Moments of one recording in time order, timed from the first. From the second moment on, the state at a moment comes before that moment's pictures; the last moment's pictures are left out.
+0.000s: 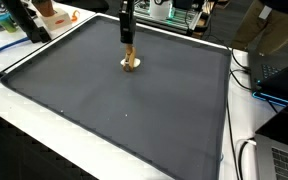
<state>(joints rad) 0.08 0.11 0.10 -2.12 -0.15 2.20 1.45</state>
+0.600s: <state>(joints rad) 0.08 0.14 0.07 -2.09 -0.18 2.18 1.49</state>
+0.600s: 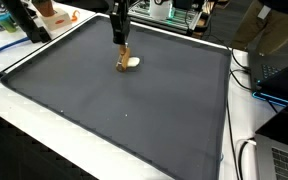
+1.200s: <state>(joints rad) 0.09 0.13 0.04 -2.09 -0.25 2.20 1.54</state>
